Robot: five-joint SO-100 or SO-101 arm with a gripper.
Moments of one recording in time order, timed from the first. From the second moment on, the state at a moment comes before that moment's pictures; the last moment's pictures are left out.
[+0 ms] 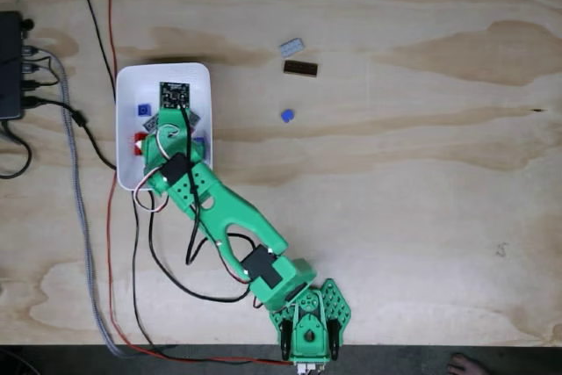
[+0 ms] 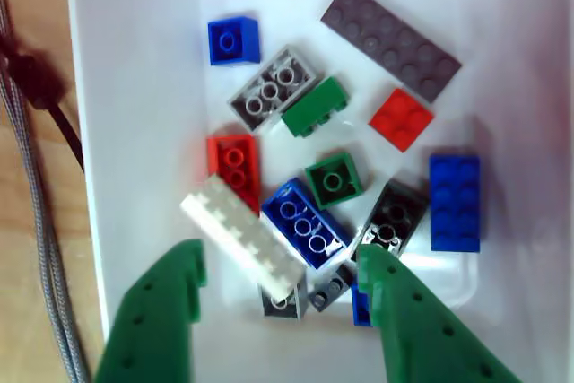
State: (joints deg) arm -43.3 86.4 89.1 56.8 -40.8
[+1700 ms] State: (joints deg) arm -7.9 74.8 97.5 49.9 -29.2
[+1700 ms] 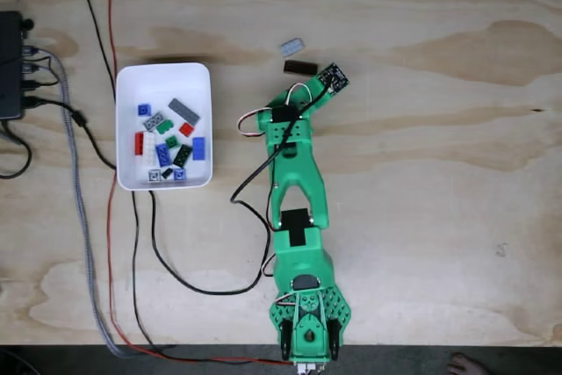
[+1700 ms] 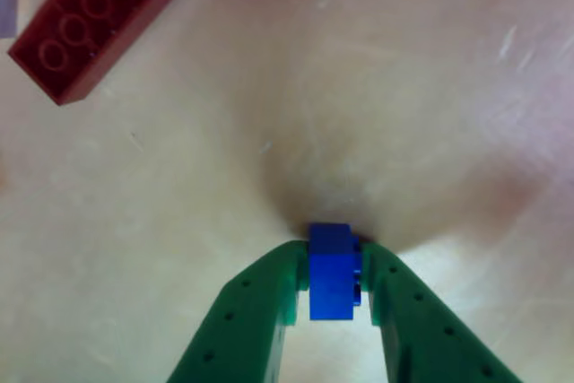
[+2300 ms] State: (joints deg) arm -34.6 88.0 78.6 62.5 -19.3
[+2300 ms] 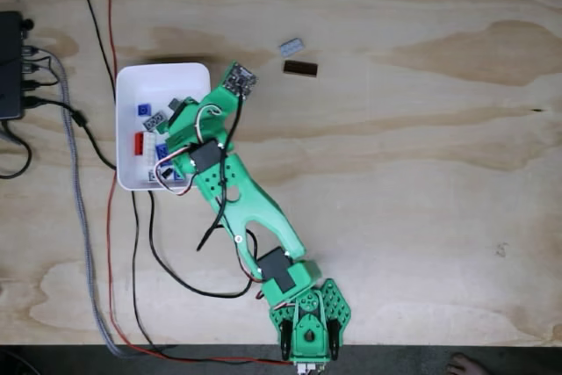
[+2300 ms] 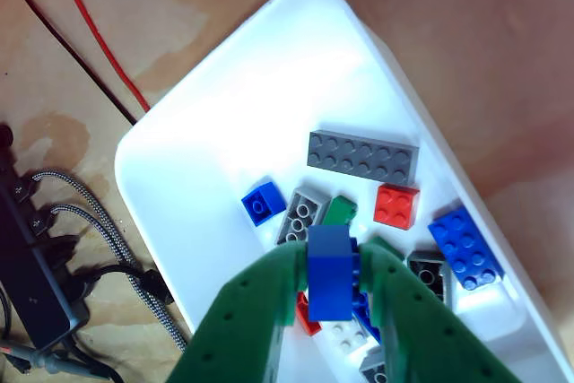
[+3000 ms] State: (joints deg) arm -0.2 75.0 73.5 60.3 -3.5
